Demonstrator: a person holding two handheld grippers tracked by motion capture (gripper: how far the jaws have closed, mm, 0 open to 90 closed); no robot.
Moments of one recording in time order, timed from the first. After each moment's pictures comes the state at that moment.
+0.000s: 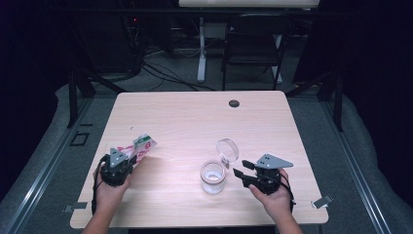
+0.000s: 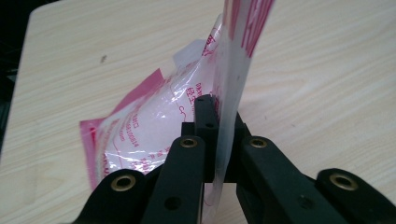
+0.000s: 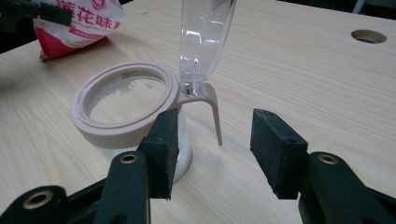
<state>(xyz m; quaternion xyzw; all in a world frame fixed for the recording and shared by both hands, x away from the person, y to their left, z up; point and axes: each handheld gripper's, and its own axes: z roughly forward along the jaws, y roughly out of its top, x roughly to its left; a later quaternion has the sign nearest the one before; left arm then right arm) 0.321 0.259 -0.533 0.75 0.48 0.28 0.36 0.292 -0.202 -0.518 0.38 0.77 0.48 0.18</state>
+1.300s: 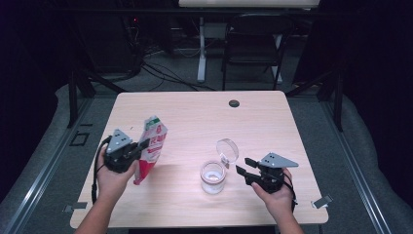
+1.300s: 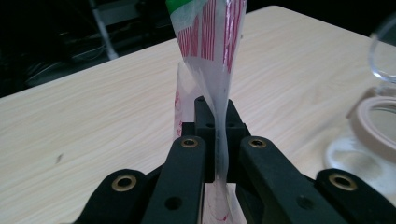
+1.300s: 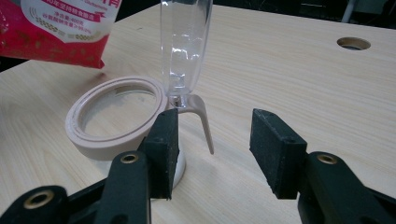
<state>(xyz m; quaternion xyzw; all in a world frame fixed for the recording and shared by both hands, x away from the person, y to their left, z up) 0.322 0.203 -0.453 0.77 0.38 0.25 0.45 0.293 -0.210 -0.516 0.39 0.75 0.49 0.18</state>
